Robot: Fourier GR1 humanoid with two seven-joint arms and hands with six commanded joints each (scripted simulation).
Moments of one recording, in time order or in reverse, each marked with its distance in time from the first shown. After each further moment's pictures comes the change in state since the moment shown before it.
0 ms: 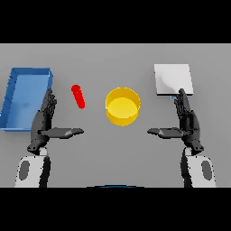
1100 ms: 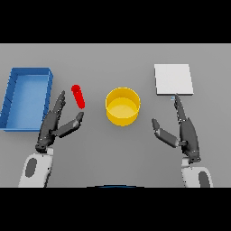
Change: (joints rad) left arm -0.030 0.050 -0.099 0.051 -0.184 0.005 0.006; right arm 0.117 -0.047 0.136 -0.137 0.265 -0.066 -0.088
